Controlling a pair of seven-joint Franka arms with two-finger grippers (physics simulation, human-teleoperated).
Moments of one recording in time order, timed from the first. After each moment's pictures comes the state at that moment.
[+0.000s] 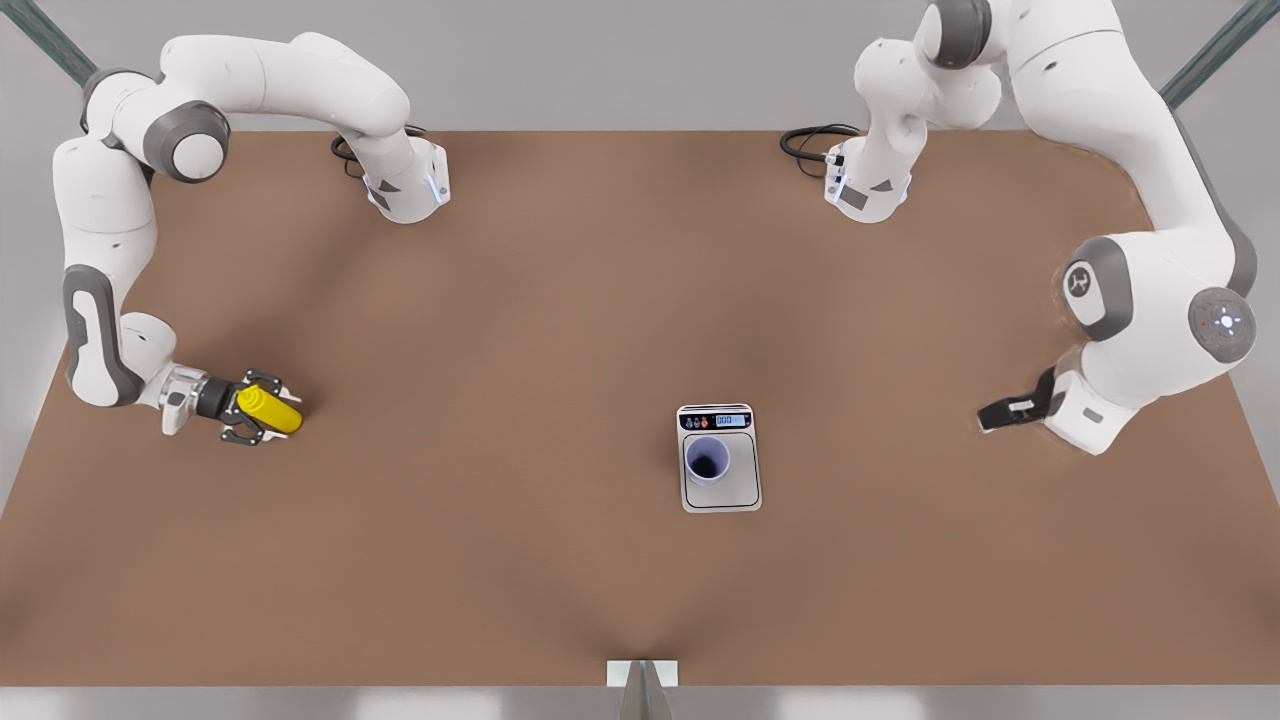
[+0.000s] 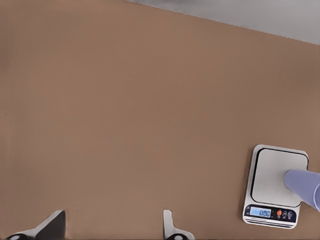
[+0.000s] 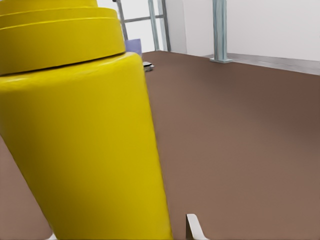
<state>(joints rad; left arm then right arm) -0.26 0.27 0.38 -1.52 -0.22 1.76 -0.05 -0.67 0.85 0.05 -1.72 0.95 1.71 -2.46</state>
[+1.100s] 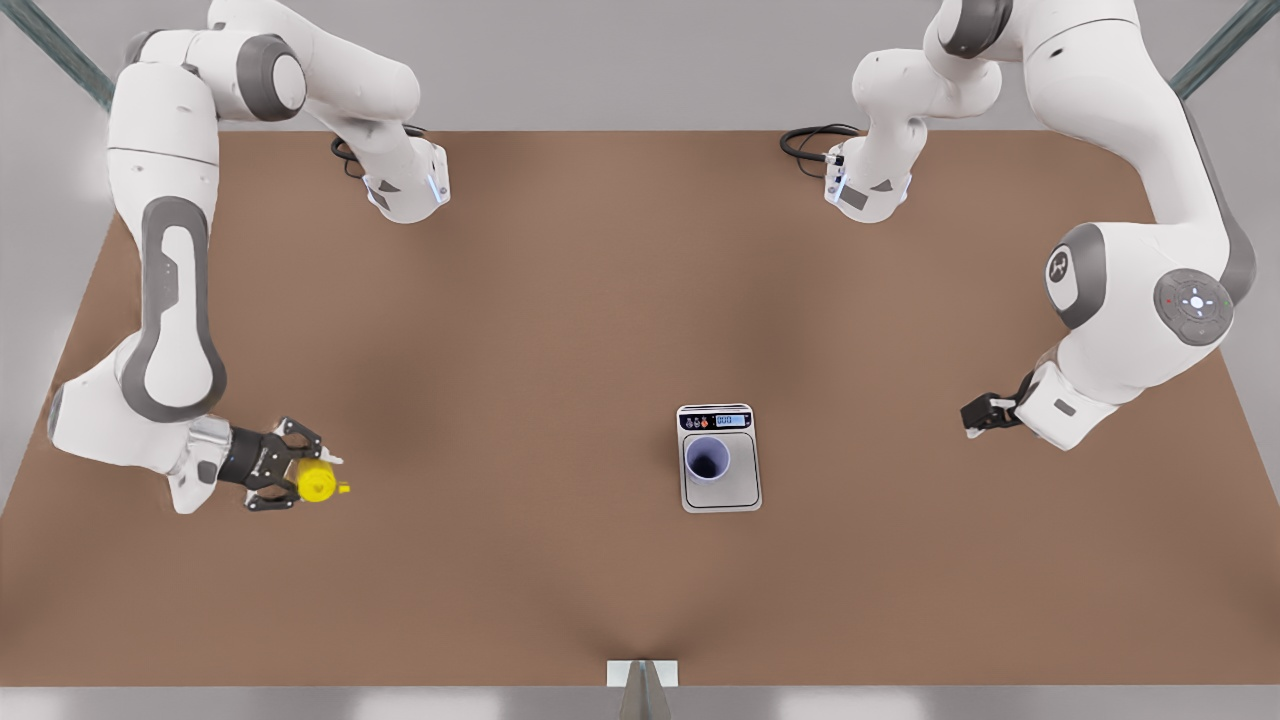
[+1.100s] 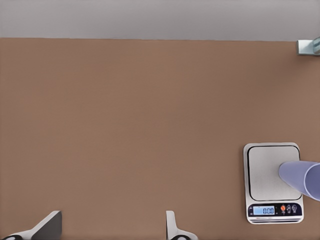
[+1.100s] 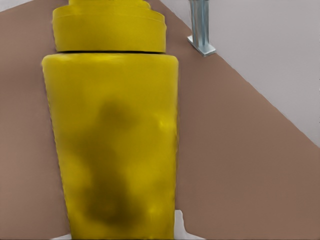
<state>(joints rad) -0.09 0.29 0.05 -1.44 -0.02 1.80 -0.05 -0.12 0.51 0.05 -1.55 0.71 1.98 -1.54</state>
